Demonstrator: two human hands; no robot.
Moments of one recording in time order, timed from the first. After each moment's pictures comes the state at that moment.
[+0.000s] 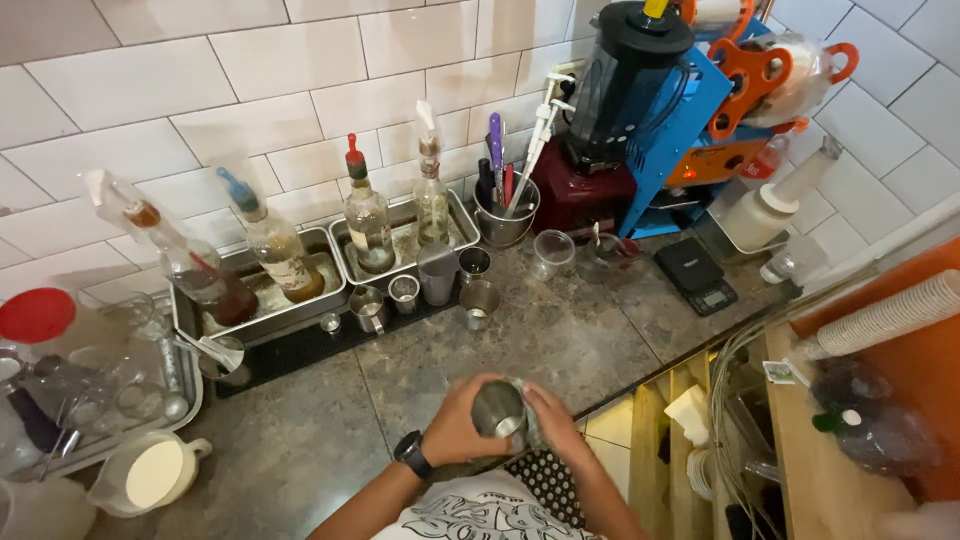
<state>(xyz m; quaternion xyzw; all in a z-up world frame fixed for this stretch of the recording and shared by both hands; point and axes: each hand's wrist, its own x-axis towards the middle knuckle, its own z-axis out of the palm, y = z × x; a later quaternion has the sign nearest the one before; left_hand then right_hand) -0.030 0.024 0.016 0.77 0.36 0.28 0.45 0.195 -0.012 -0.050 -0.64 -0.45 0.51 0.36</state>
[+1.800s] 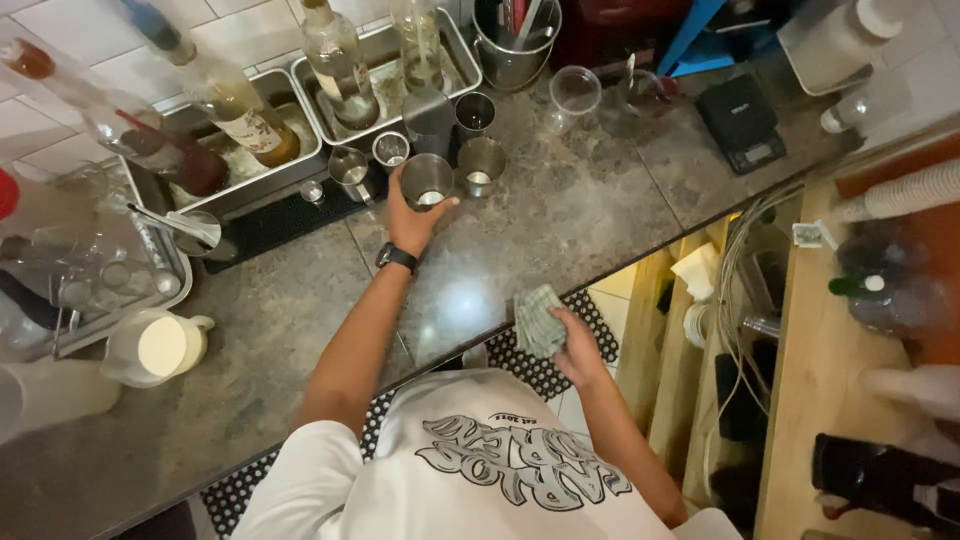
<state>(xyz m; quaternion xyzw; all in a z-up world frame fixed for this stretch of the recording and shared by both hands) -0.052 0.155 -0.059 0.57 0.53 0.49 0.39 0.180 -0.079 -0.056 -0.59 0.02 0.62 0.51</state>
